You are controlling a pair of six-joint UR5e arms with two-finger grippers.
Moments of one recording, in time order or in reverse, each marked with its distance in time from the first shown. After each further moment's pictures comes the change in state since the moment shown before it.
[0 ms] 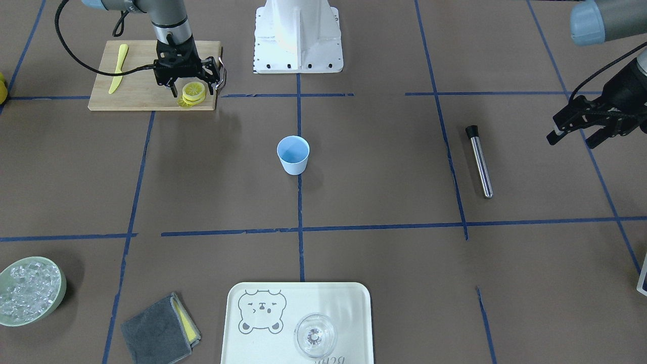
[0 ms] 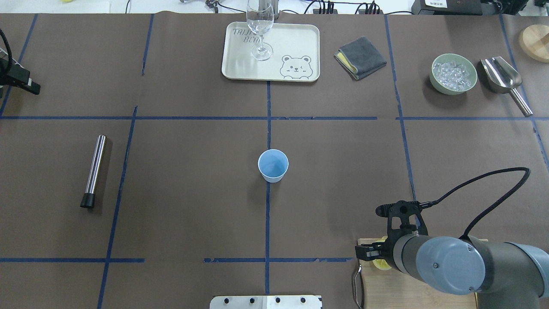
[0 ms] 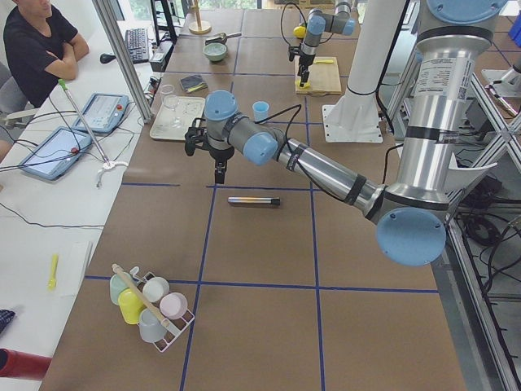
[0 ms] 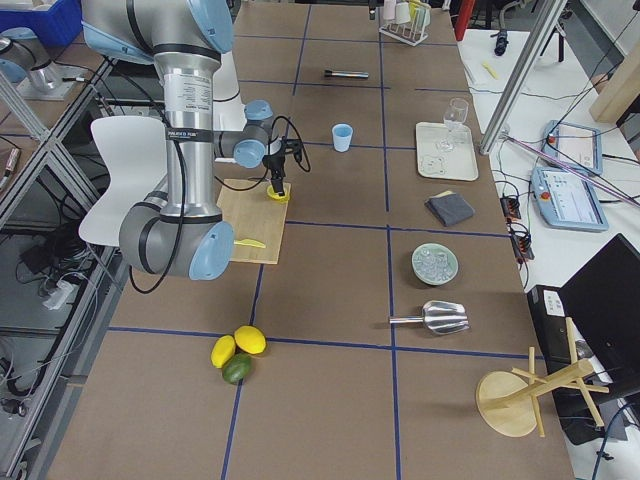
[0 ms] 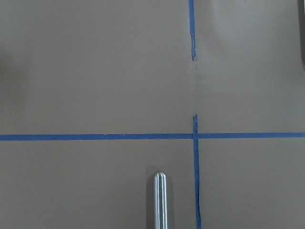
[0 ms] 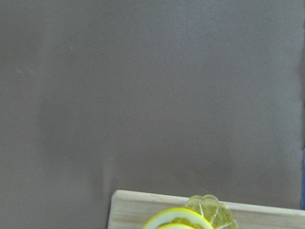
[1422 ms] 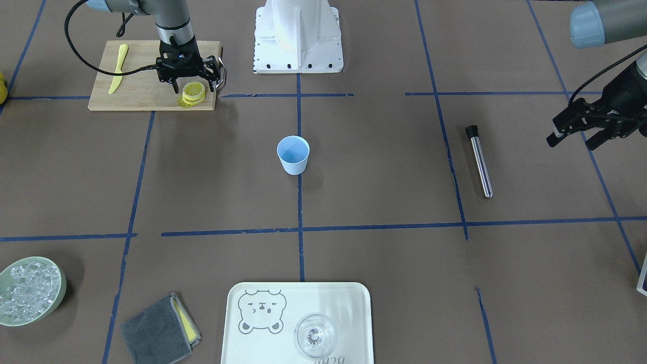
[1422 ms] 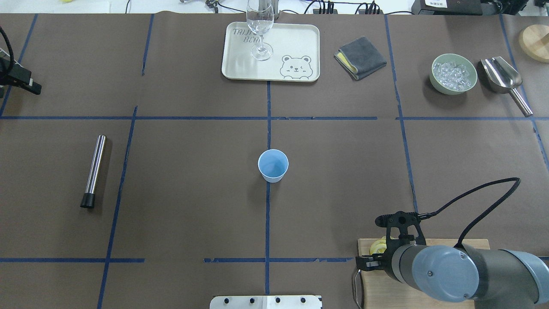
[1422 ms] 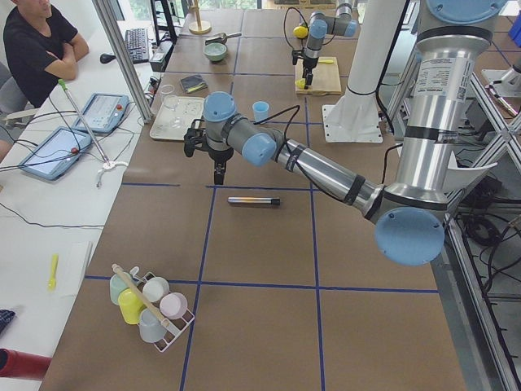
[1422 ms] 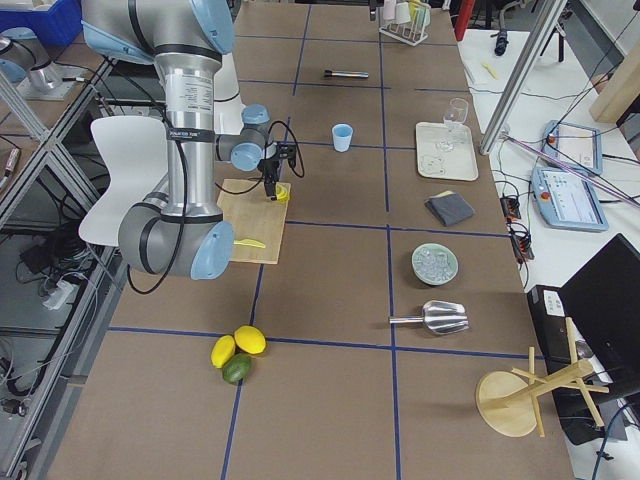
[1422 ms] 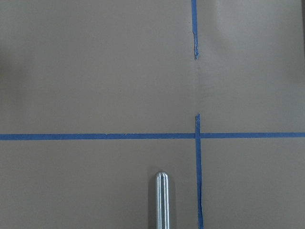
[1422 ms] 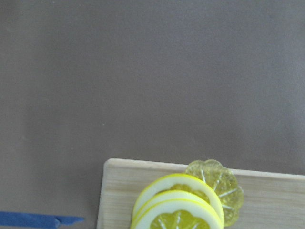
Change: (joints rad) left arm 0.001 -0.006 0.012 0.000 0.000 0.003; right arm -0.033 -0.003 -0.020 0.001 0.026 0.042
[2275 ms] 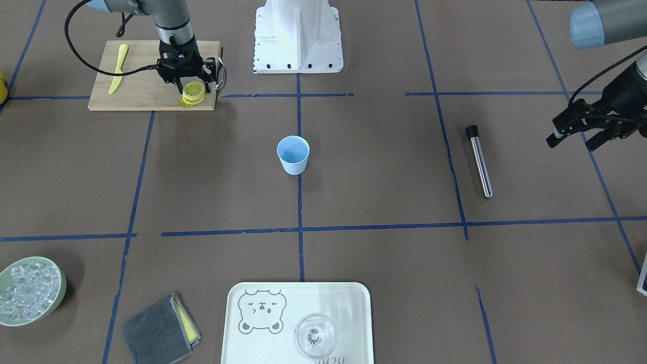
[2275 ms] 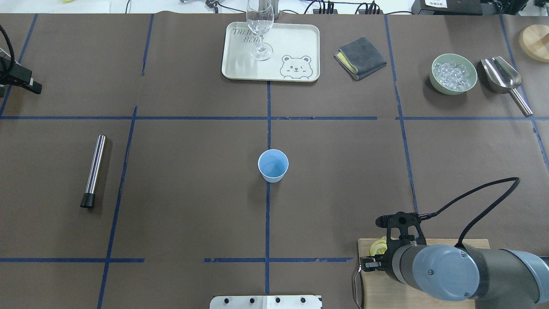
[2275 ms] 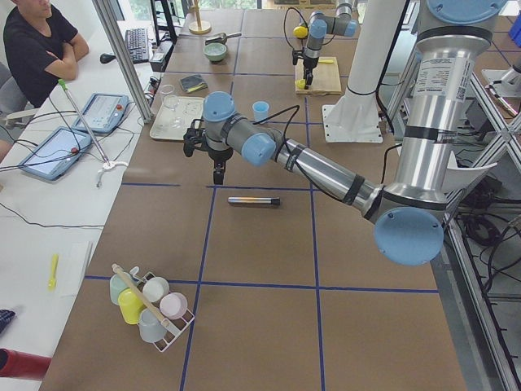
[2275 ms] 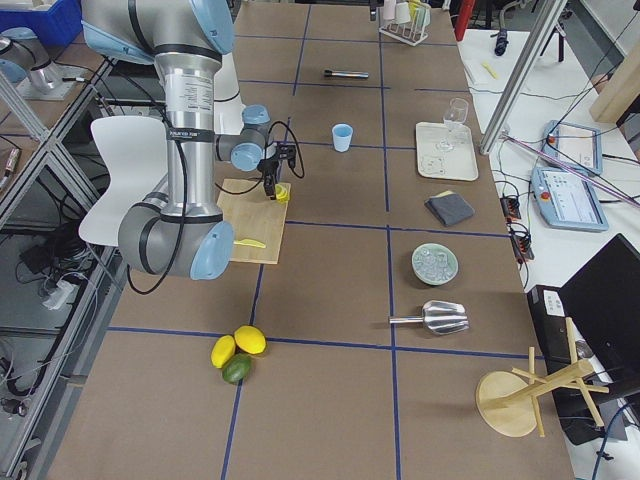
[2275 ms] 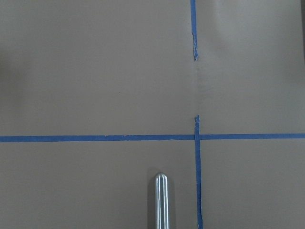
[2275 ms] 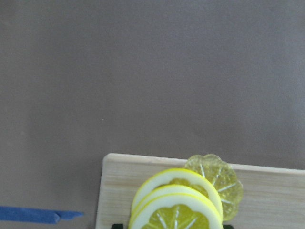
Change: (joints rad) left arm 0.000 -0.003 0.003 0.000 0.000 0.001; right arm 0.002 -0.001 0.002 -0.001 0.016 0.000
